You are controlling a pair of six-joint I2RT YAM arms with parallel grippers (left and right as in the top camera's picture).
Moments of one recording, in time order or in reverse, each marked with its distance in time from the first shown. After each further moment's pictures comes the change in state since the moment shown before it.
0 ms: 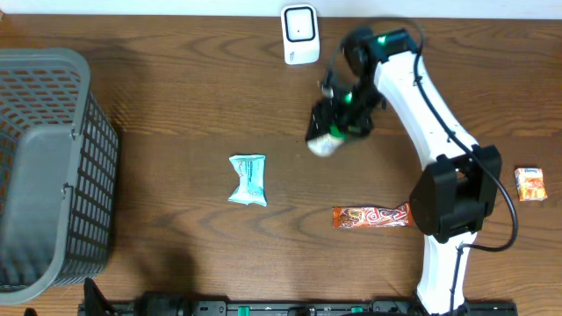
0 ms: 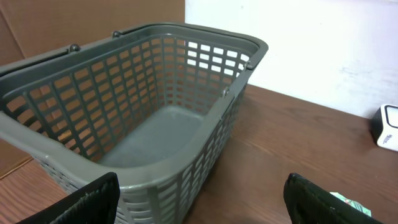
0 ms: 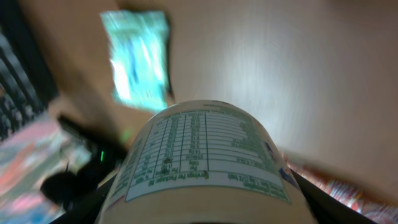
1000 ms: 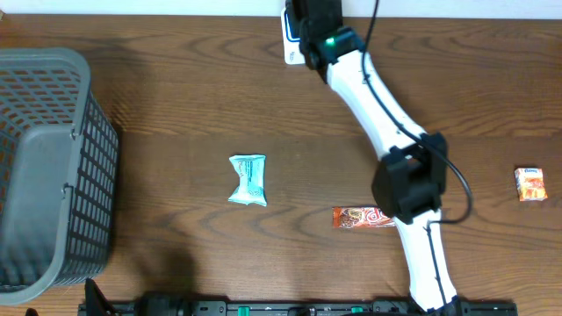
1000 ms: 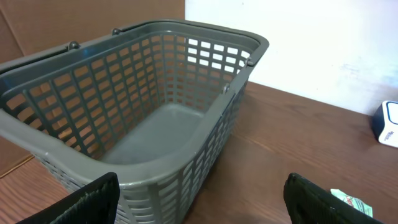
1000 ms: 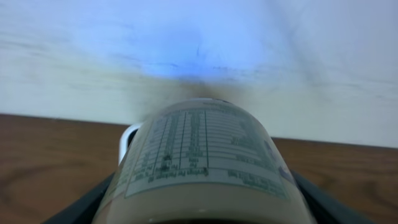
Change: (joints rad) left arm 0.000 0.000 0.000 -0.011 0.001 0.000; right arm 0.140 0.253 0.252 1.110 0.991 -0.020
